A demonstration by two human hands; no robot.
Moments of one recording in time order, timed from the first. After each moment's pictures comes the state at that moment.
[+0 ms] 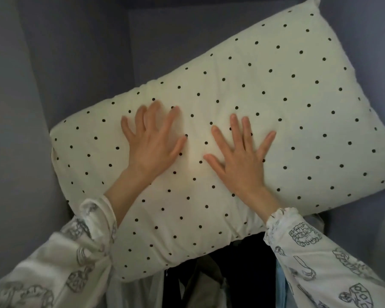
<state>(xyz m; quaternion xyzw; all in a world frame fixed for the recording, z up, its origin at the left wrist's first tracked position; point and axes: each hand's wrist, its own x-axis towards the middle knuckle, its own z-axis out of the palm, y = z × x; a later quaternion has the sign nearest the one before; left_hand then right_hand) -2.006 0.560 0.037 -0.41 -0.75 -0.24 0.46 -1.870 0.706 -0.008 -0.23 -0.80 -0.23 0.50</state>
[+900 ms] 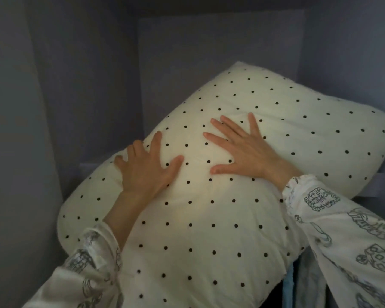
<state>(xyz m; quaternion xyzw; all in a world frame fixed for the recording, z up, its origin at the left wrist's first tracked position) -2.032 0.560 0.005 -0.31 -0.85 -0.26 0.34 -1.873 0.745 0.054 -0.09 -0.91 -0.29 0.29</state>
